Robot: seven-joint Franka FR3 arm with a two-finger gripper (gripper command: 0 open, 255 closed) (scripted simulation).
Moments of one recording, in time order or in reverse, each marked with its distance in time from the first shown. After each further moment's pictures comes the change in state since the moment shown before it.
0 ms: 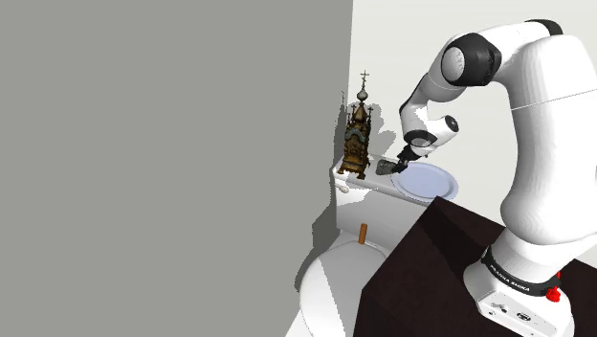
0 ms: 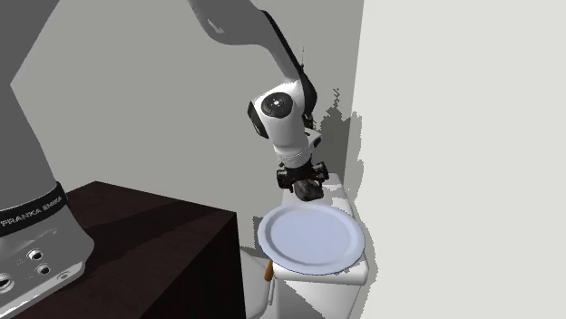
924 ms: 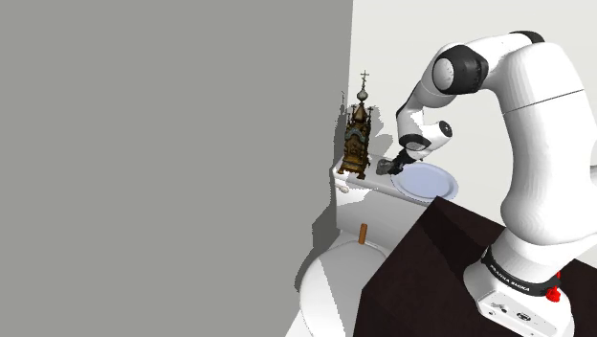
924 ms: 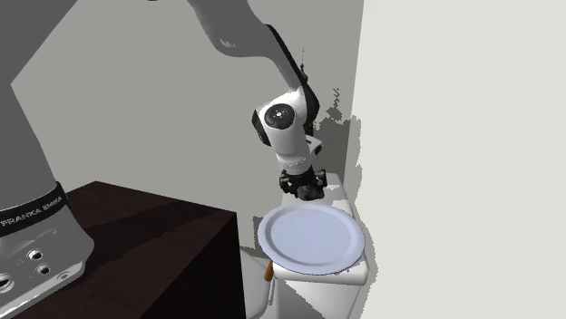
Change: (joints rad) arm 0.007 0.087 0.003 0.079 0.058 -0.001 -0.031
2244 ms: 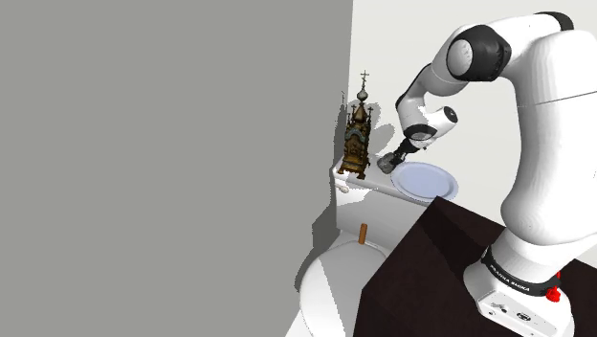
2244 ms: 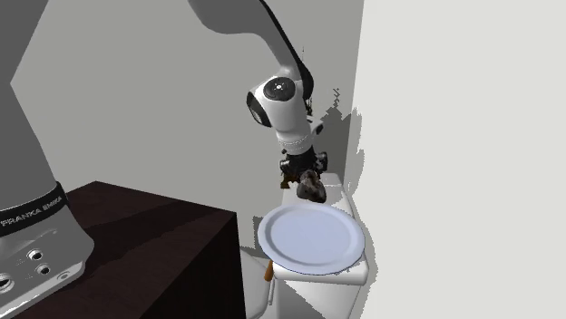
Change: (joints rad) arm 0.001 -0.147 0.007 -0.090 -0.170 0.032 0.160
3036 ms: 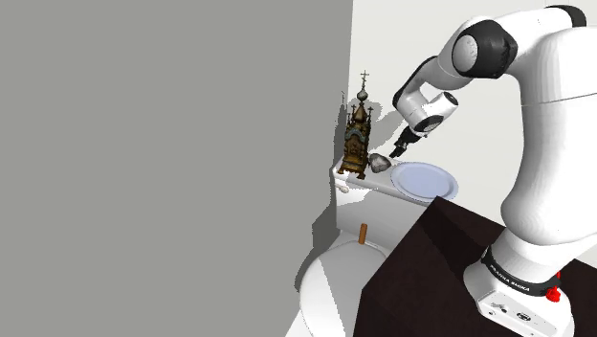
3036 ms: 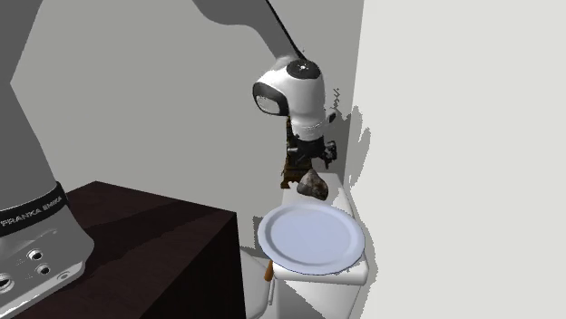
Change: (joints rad) arm 0.000 -0.038 -0.044 0.014 -0.439 -0.104 0.400
